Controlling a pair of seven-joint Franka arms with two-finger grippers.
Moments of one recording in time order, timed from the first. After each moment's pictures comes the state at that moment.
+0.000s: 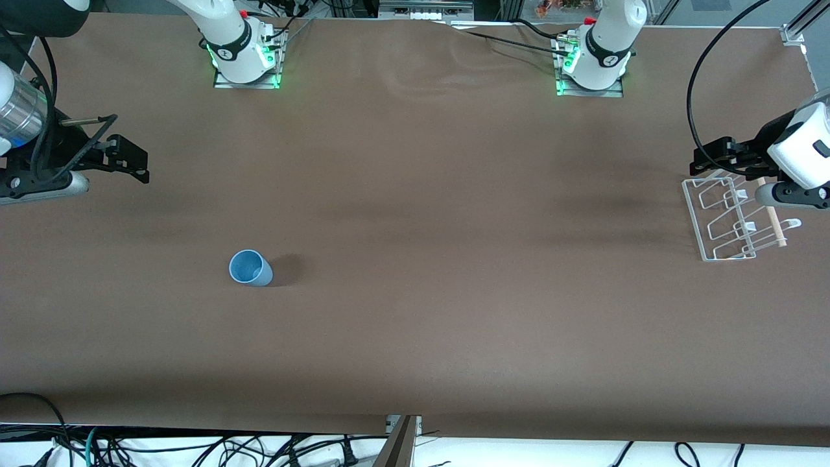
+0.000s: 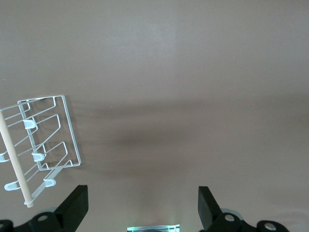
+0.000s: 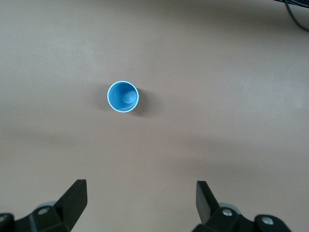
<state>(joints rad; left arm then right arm) 0.03 0.17 -0.06 -1.40 -0.03 1.40 0.02 0.29 0.15 -0.20 -1.43 0.00 1.57 -0.07</state>
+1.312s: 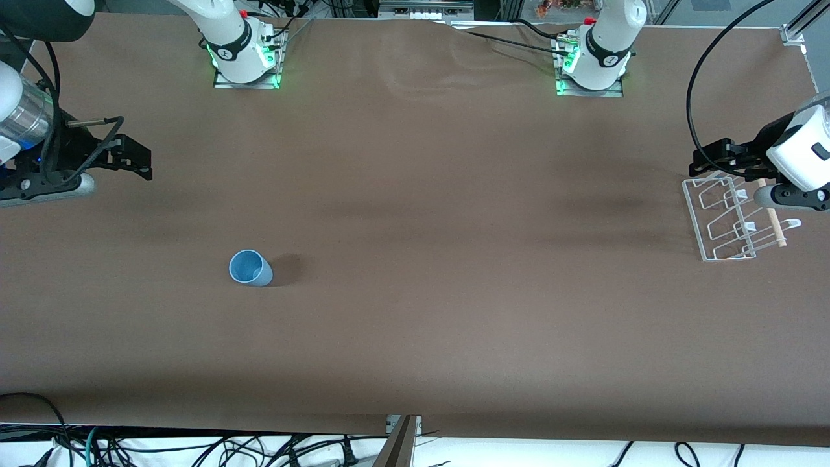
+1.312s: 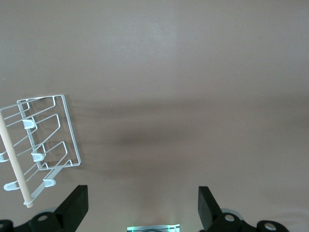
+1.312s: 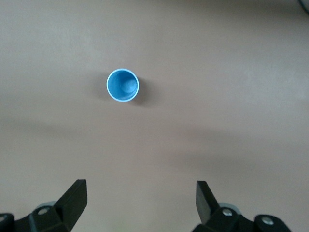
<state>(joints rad) 0.03 0.17 -0.06 -1.40 -0.03 1.40 0.02 0.30 0.15 -0.19 -1.43 -0.01 1.52 -0.08</state>
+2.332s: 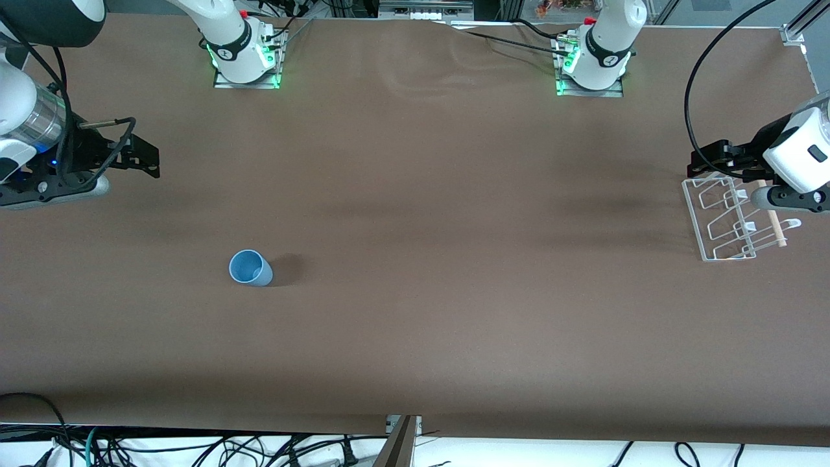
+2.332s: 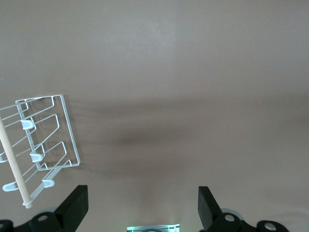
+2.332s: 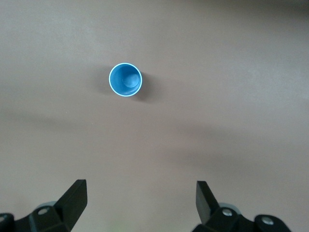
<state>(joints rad) 0.03 0.18 -0.06 -1.40 -0.03 1.40 0.02 0.31 0.16 -0.19 -1.43 -0.01 1.52 -0.10</state>
